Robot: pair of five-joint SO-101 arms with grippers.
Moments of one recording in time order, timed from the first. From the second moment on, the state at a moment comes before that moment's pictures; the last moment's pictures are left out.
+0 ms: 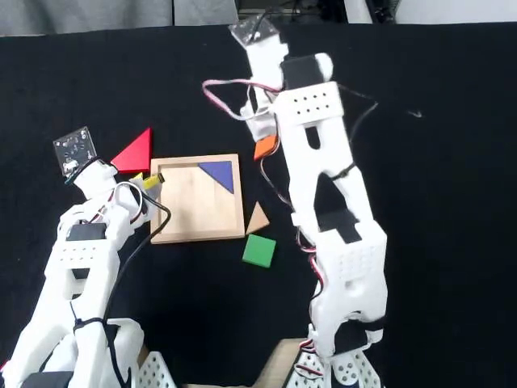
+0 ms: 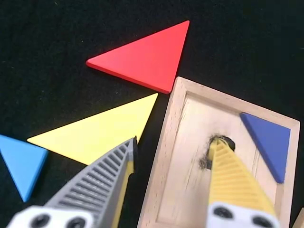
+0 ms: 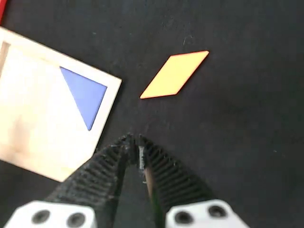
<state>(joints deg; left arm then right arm) -8.8 -34.2 67.1 25.5 18.9 -15.3 31.9 -41.7 93.0 10.4</state>
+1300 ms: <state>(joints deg) -8.8 -34.2 67.1 25.5 18.9 -15.4 74.2 -83.1 91.6 6.8</state>
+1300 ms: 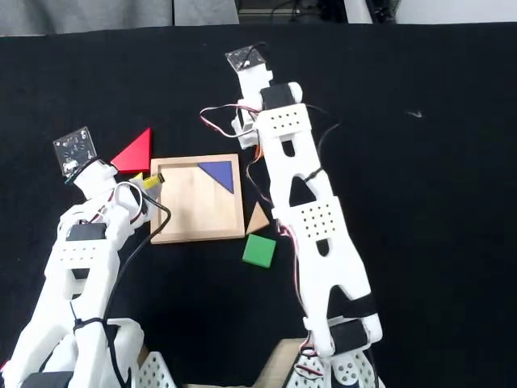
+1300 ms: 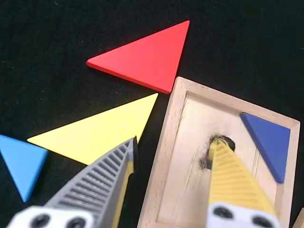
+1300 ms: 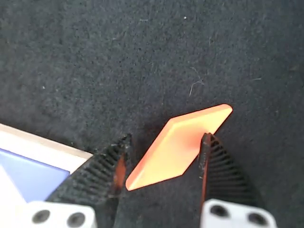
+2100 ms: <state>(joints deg) -8.8 -34.2 67.1 25.5 18.9 -9.2 74.6 -82.3 92.4 6.8</state>
